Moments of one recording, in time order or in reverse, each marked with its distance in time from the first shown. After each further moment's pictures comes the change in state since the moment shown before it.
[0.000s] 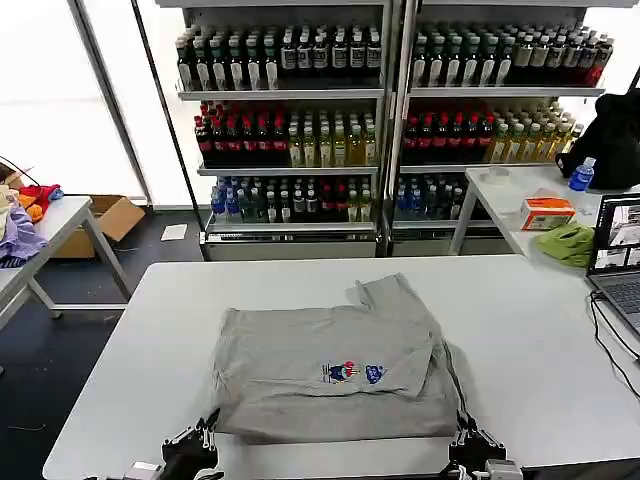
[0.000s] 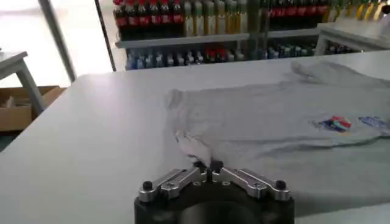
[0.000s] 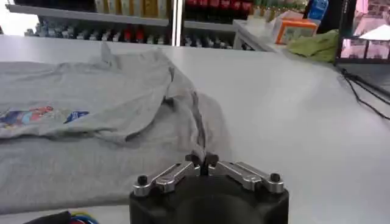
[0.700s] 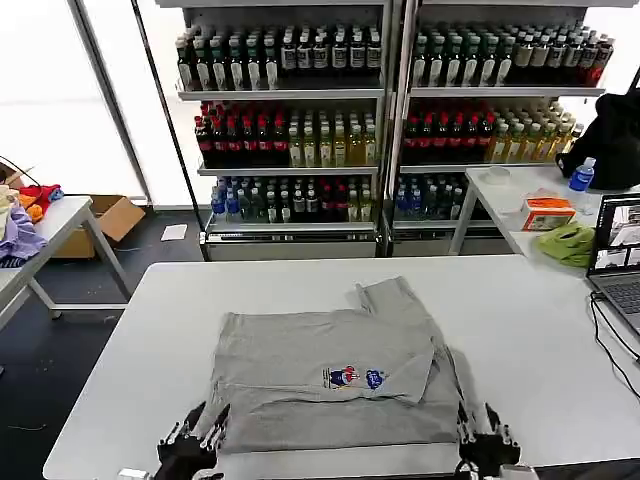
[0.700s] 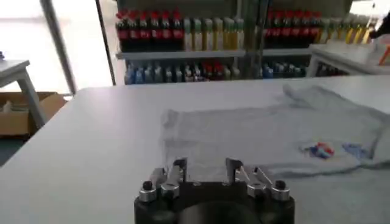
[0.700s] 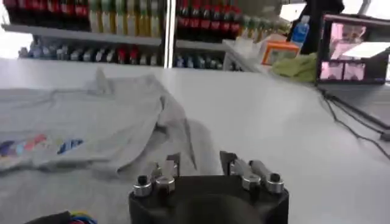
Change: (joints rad) left arm 0.025 -0.032 -0.043 -0.128 -0.034 0.010 0.009; right arm -0.007 0.018 0.095 0.108 0.006 0.012 0.015
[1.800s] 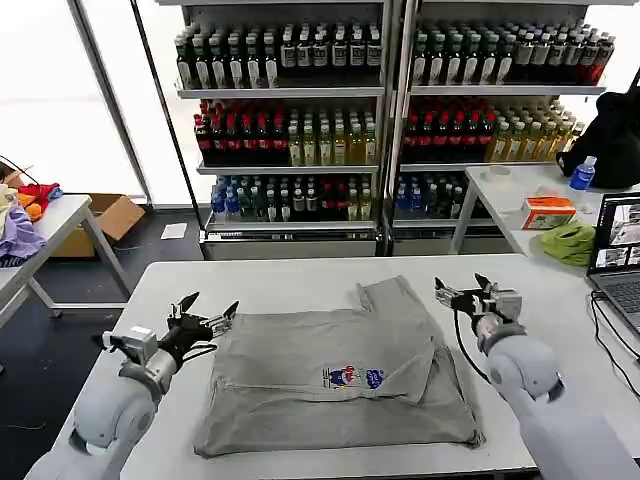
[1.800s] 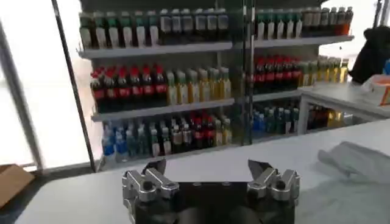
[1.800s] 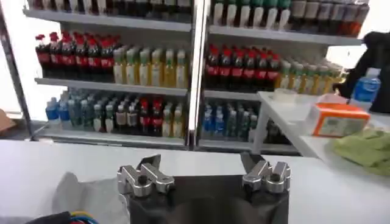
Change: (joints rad) left arm -0.728 0.233 0.120 0.537 -0.210 -0.020 0.169; right arm 0.960 -0.160 -0.252 -0.671 0.269 -0.130 -0.281
